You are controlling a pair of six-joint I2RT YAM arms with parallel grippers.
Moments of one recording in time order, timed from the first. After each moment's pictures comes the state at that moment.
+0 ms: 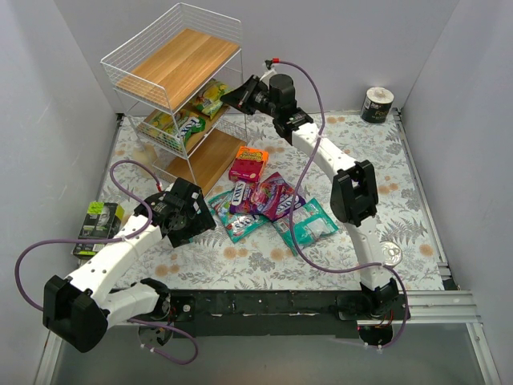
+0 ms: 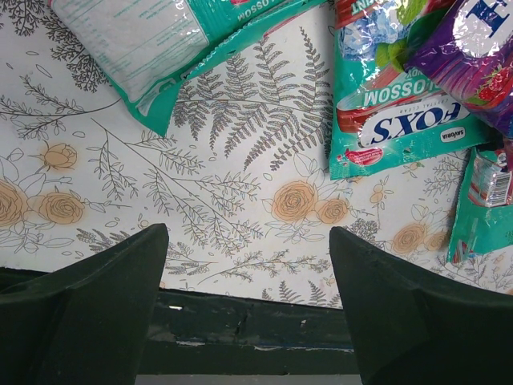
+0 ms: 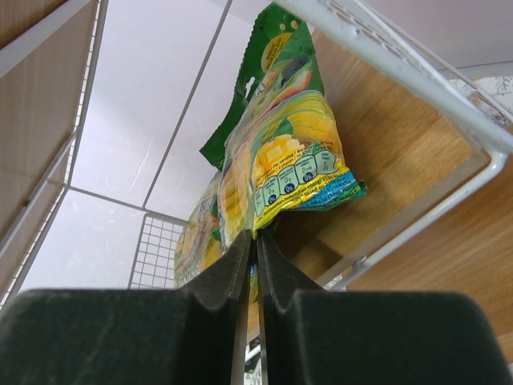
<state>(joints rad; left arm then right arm) -0.51 1.08 0.86 -0.93 -0.13 -0.93 0.56 2.31 2.18 0.11 -0.39 1.06</state>
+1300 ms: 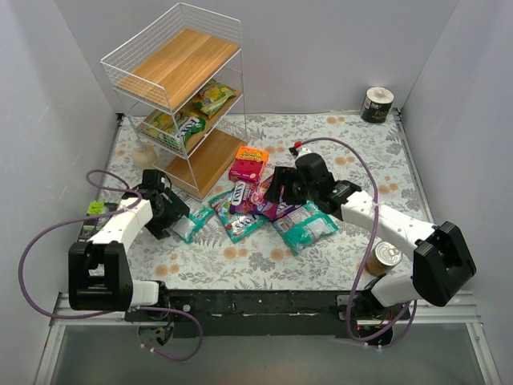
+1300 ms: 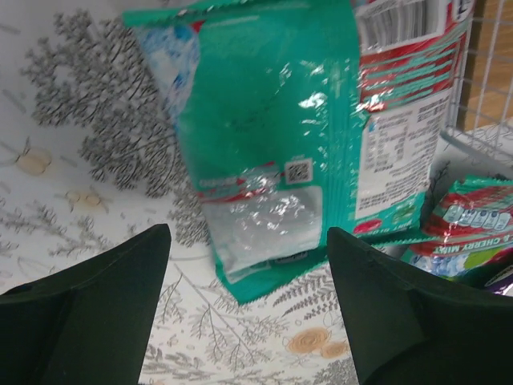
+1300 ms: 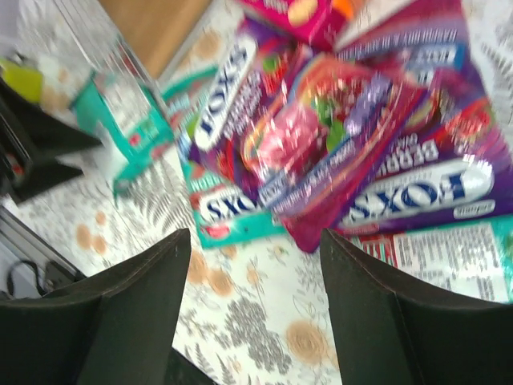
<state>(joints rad) -0.04 1.29 0.78 -0.70 -0.06 -0.83 0.69 1.40 1.00 -0.21 -0.10 0.63</state>
